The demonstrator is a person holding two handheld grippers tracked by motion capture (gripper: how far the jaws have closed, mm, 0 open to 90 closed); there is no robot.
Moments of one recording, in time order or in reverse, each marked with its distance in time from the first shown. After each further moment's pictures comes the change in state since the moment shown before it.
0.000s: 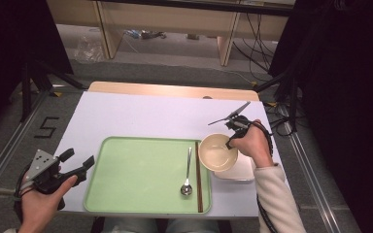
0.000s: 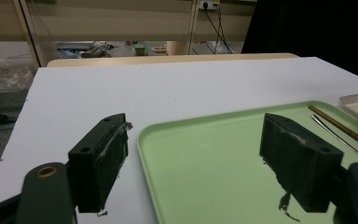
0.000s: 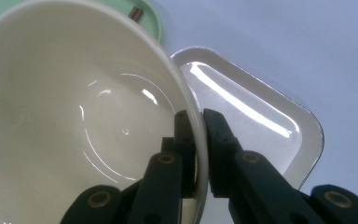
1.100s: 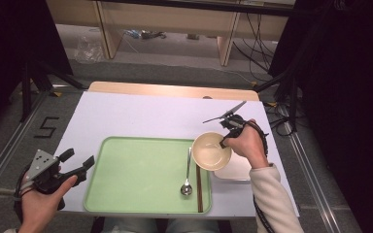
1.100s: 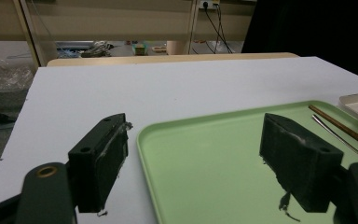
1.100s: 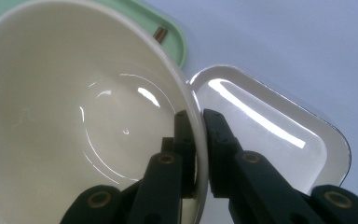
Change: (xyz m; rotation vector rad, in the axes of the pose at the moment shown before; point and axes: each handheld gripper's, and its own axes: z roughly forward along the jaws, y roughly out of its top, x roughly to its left) left arm 0.000 0.000 0.000 0.003 0.000 0.000; right arm 0.015 0.008 -0.001 -0.033 0.026 0.013
